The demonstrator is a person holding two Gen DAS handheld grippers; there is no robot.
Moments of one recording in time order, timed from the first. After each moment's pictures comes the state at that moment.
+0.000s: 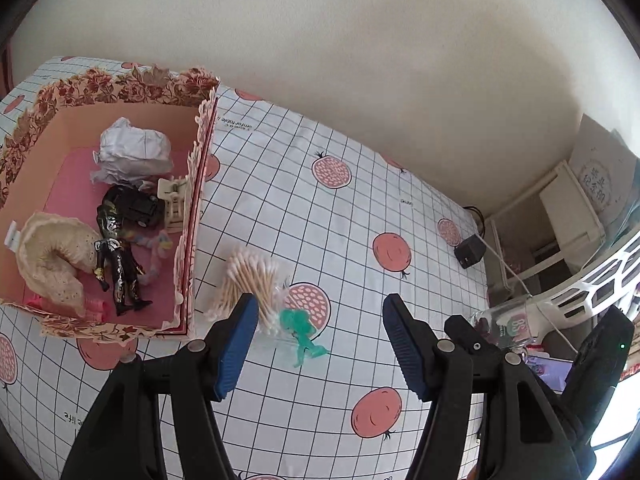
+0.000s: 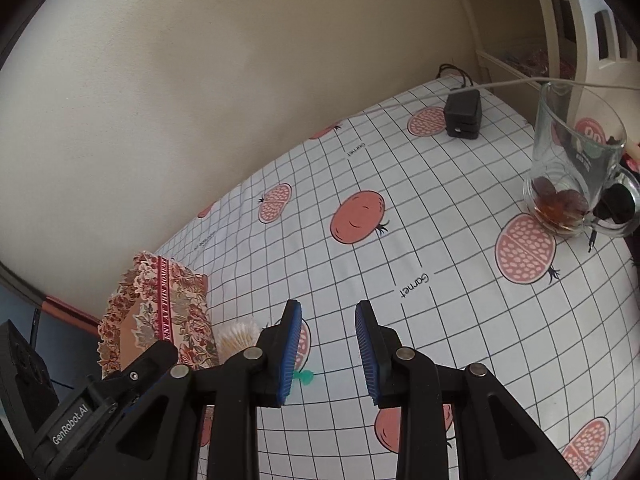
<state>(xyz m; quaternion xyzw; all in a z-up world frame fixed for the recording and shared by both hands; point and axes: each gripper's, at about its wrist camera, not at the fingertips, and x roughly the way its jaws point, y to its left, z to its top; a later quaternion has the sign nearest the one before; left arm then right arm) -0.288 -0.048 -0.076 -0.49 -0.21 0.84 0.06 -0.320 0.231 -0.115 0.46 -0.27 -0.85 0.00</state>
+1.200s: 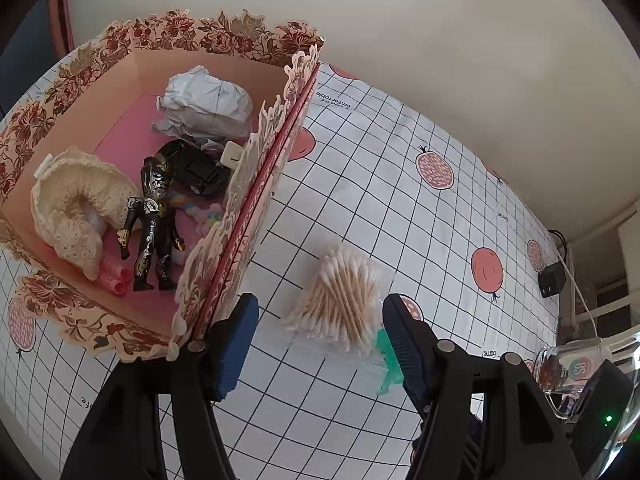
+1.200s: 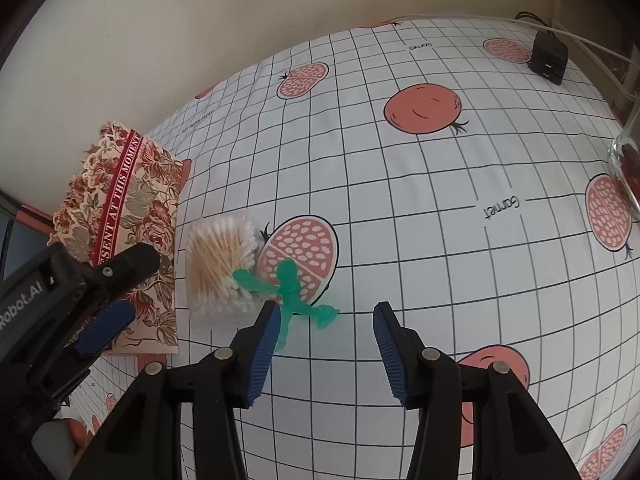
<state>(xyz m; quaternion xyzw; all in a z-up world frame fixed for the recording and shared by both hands) -0.302 -0.075 -0.120 -0.52 -0.21 0.82 -0.08 -0.340 0.147 -0.186 0.57 -0.16 -0.81 0.06</state>
